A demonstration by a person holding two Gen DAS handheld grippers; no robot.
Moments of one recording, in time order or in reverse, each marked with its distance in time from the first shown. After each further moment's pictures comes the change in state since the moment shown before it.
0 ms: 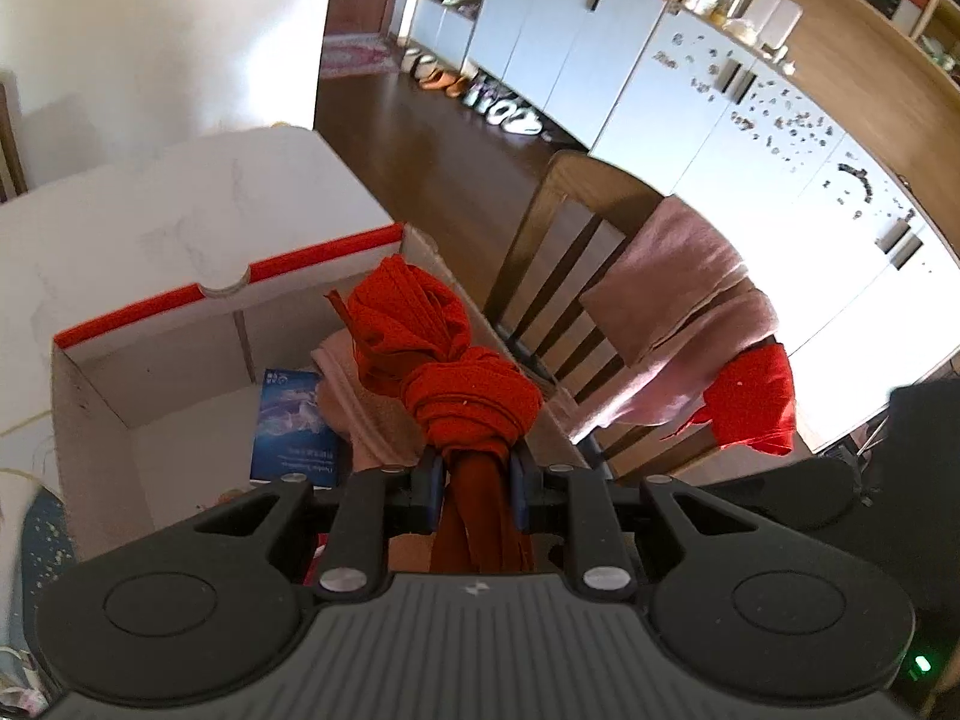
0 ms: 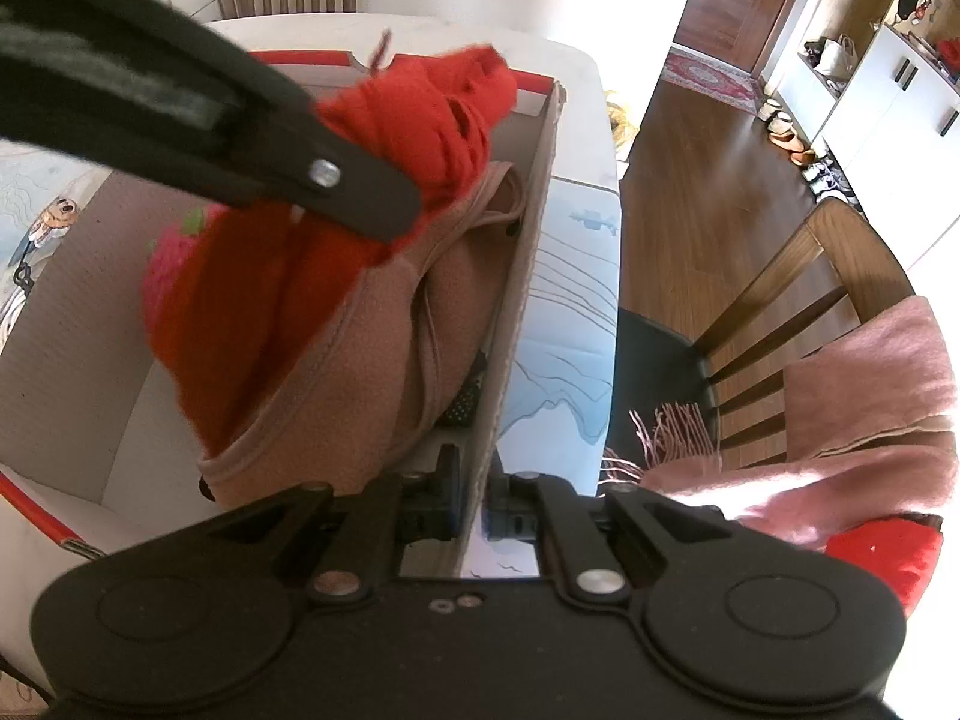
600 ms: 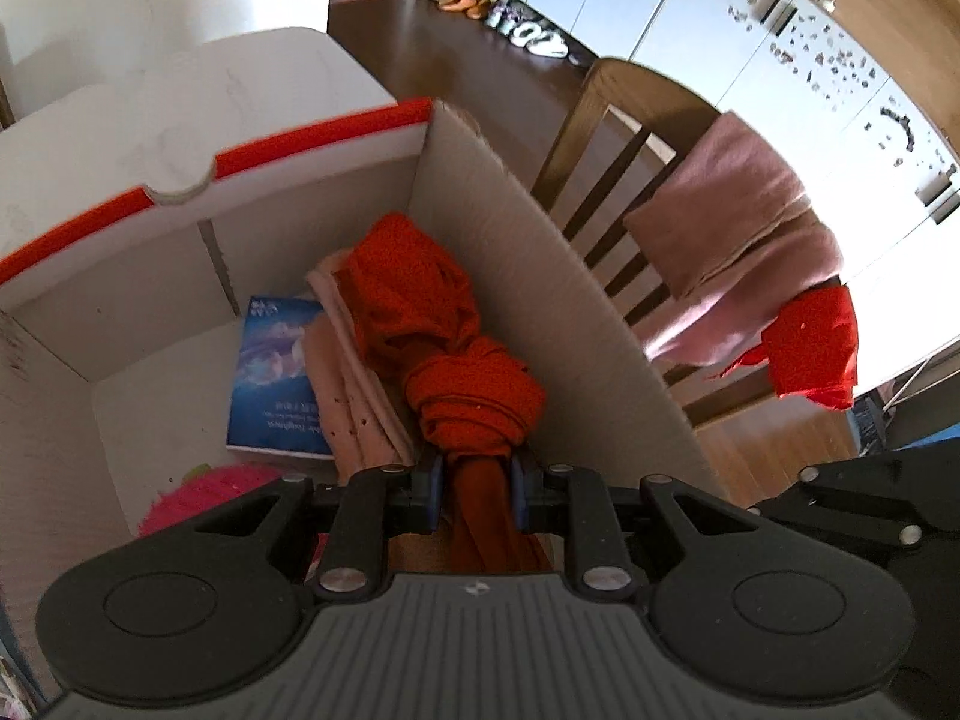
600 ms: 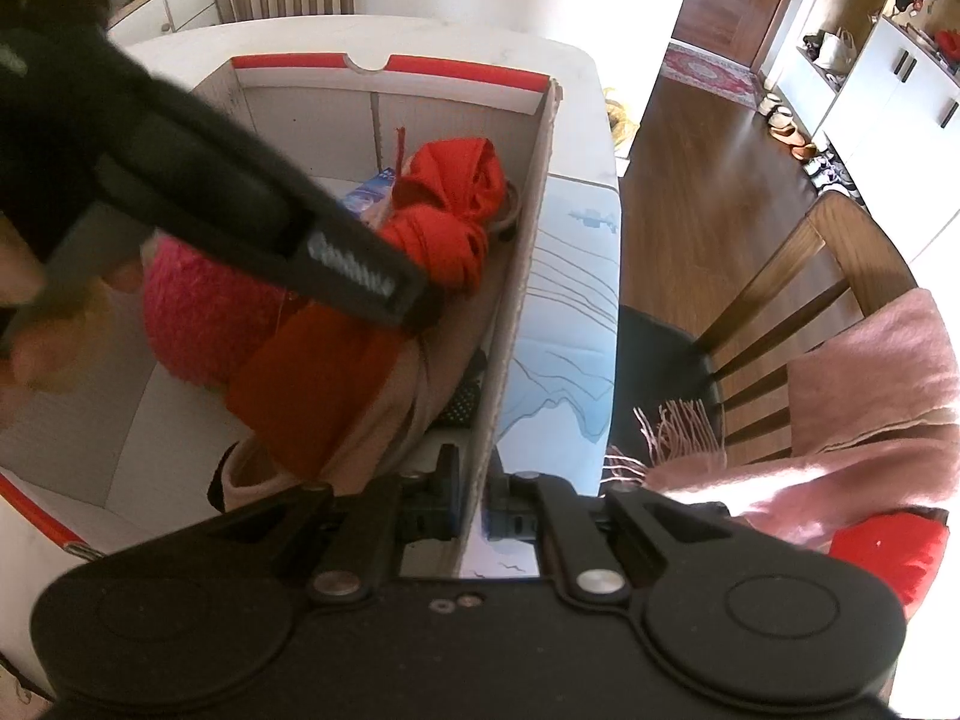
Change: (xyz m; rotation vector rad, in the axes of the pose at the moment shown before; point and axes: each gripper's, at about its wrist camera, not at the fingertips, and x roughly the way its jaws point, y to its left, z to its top) left arm 0.064 0.014 -0.008 -0.002 0.163 0.040; right arm 0.000 -0.002 -0.001 0.012 0.000 0.009
